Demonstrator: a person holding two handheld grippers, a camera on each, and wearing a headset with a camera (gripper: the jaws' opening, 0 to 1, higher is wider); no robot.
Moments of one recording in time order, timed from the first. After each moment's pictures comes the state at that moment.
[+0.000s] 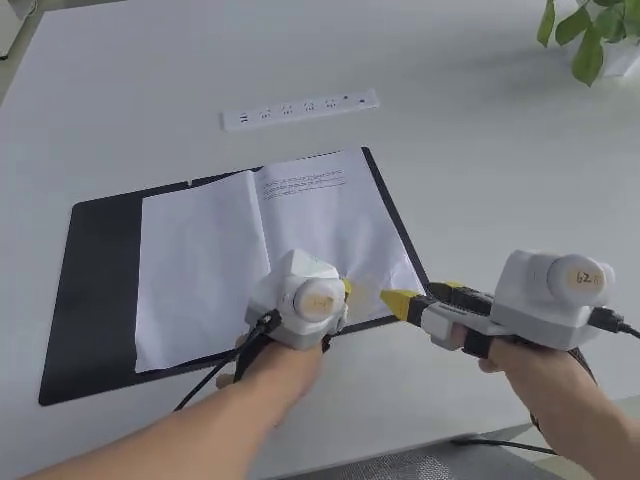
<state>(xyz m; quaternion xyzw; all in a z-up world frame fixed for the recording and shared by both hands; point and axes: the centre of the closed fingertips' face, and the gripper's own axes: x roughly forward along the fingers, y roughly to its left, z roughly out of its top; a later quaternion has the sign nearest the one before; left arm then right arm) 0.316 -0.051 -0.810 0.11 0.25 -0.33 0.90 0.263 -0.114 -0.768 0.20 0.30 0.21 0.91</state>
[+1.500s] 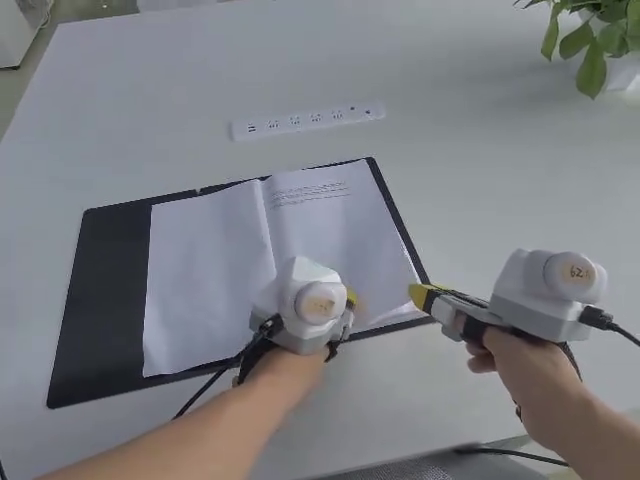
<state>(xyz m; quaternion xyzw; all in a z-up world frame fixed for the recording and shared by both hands) 0.310 -0.049 -0.806 0.09 0.28 -0.33 0.90 0.276 -0.123 -0.770 0.25 0.29 0.17 0.91</state>
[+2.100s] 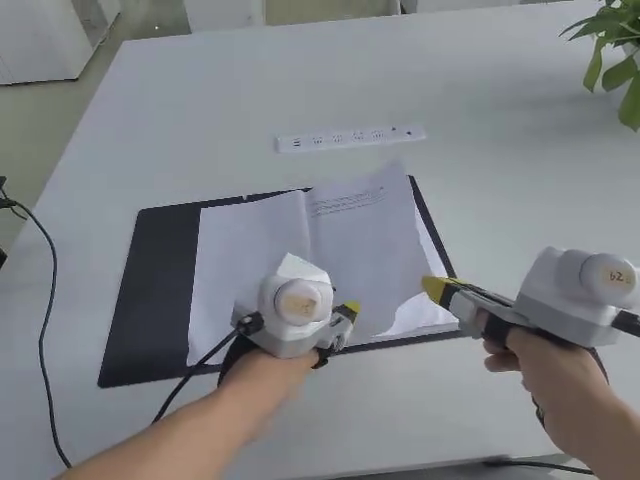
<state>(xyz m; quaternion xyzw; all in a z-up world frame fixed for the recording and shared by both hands) 0.289 0.015 -0.753 0.08 0.25 -0.33 0.91 0.272 -0.073 -0.712 0.24 0.25 0.22 0.91</state>
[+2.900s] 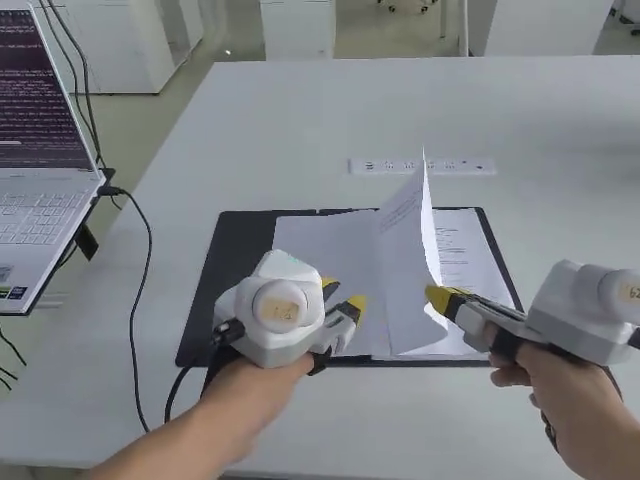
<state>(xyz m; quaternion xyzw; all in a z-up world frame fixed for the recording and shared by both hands) 0.263 0.102 -0.687 0.04 0.20 -0.28 0.94 0.260 0.022 -0.681 0.22 0.23 0.30 0.90</state>
